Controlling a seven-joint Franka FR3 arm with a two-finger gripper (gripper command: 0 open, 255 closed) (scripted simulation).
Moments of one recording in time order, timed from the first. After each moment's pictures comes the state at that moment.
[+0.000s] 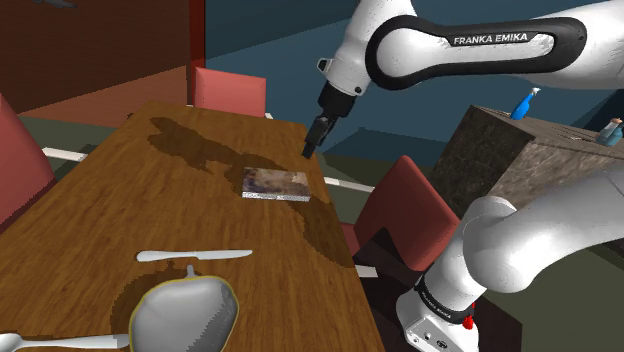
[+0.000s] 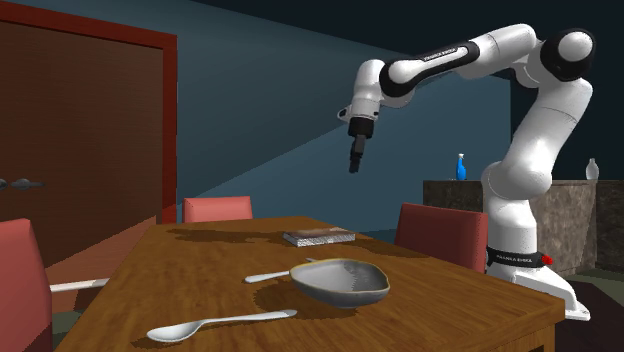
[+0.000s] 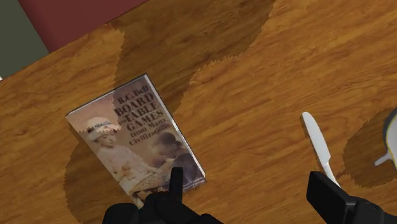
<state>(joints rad) 0.18 -0.52 0.09 -2.42 0.12 2.07 -0.18</state>
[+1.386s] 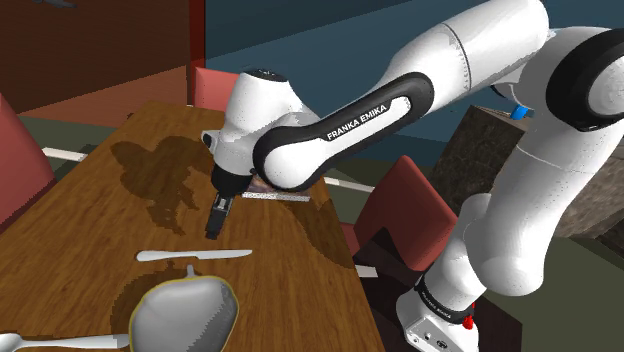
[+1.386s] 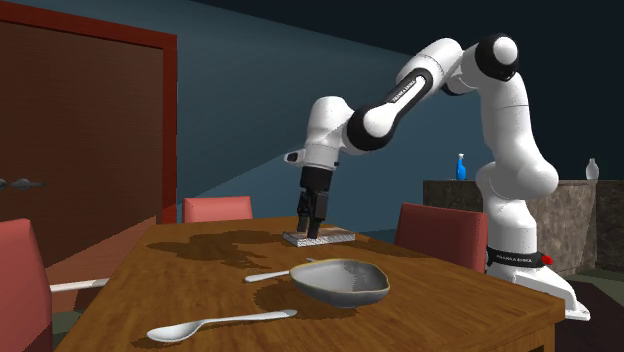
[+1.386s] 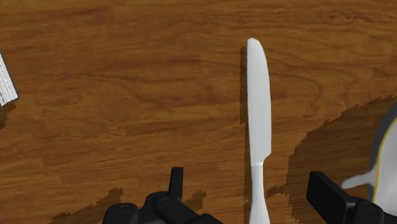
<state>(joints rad) 0.35 0.09 0.30 -2.23 0.05 2.50 -0.17</state>
